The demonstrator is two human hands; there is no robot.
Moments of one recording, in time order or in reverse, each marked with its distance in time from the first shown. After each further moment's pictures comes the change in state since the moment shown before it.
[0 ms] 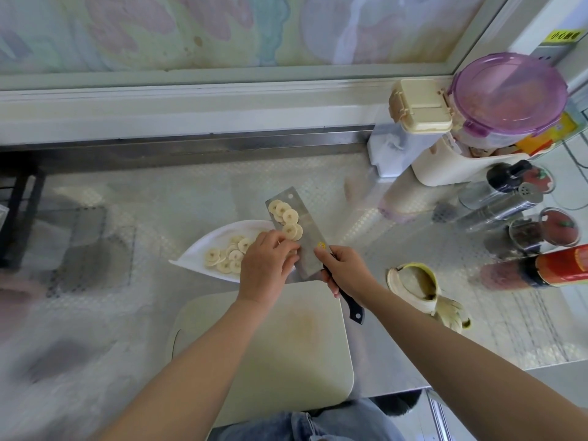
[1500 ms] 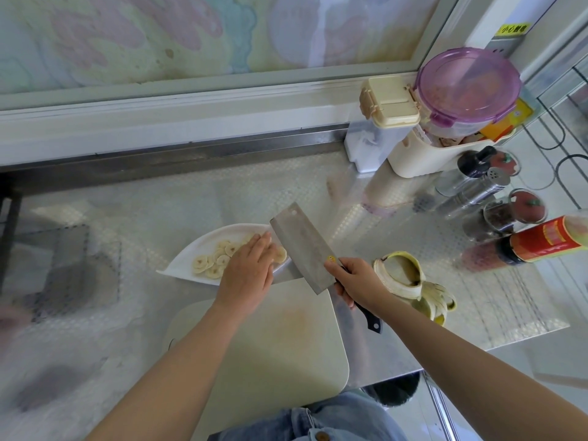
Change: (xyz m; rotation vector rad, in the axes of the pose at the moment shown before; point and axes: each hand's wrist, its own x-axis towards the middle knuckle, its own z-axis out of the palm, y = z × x) left_hand -0.016 -0.030 0.011 0.196 -0.241 0.149; right_hand -0.033 0.027 -0.025 -0.095 0.089 0.011
